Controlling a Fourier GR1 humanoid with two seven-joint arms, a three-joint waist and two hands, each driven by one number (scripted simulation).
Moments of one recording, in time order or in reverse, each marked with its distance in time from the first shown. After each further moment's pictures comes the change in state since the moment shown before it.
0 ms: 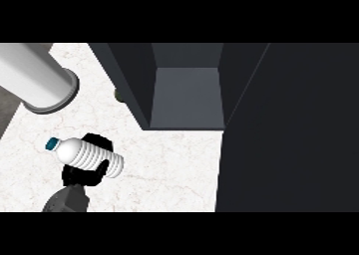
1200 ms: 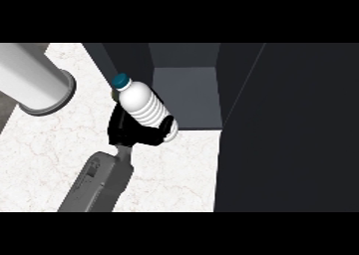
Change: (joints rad) left arm -0.192 -0.051 -0.492 -0.423 0.064 0.711 0.209; right arm -0.021 -0.017 0.017 0.007 -0.038 -0.018 0.020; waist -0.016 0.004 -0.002
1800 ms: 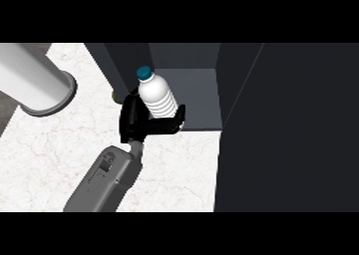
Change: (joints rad) left arm -0.071 0.000 -0.072 0.086 -0.131 0.286 -0.019; right arm -0.034 0.024 0.031 0.044 0.028 -0.012 -0.022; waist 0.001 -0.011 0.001
